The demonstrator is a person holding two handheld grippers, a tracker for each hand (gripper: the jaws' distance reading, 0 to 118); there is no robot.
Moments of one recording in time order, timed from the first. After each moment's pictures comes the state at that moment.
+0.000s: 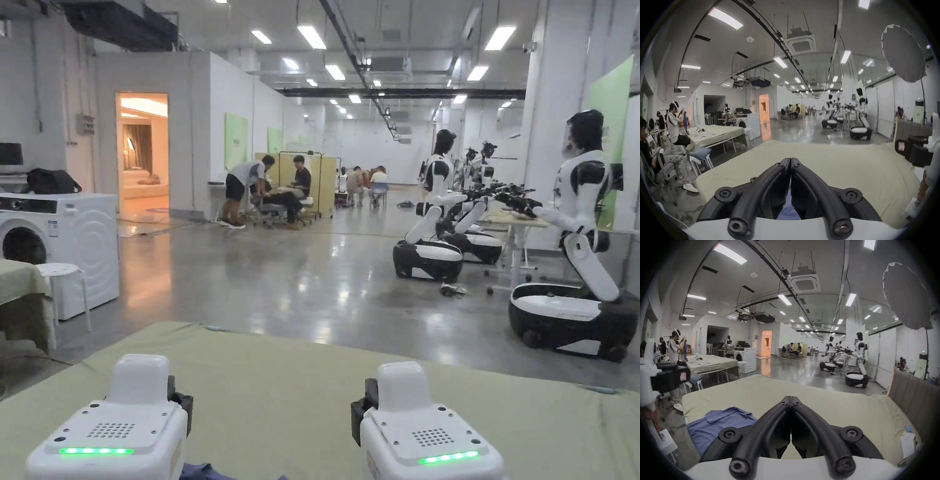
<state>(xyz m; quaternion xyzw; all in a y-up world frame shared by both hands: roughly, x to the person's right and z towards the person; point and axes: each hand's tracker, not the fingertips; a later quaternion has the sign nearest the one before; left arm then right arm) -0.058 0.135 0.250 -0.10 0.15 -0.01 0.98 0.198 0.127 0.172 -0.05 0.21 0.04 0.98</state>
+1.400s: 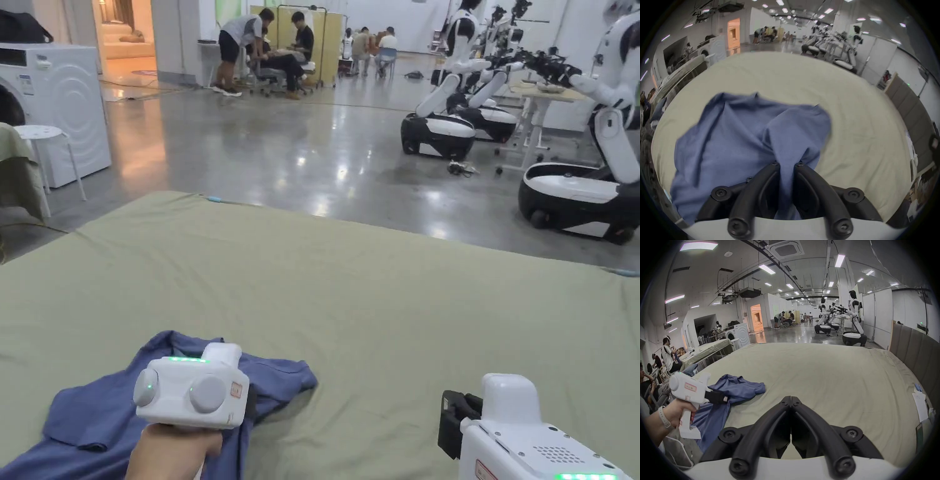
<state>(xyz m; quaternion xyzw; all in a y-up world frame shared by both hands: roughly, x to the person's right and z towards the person) -0.086 -0.056 0.066 -0.41 -0.02 0.07 0.91 0.260 0.006 0.139 -0.22 0.16 0.00 0.96</state>
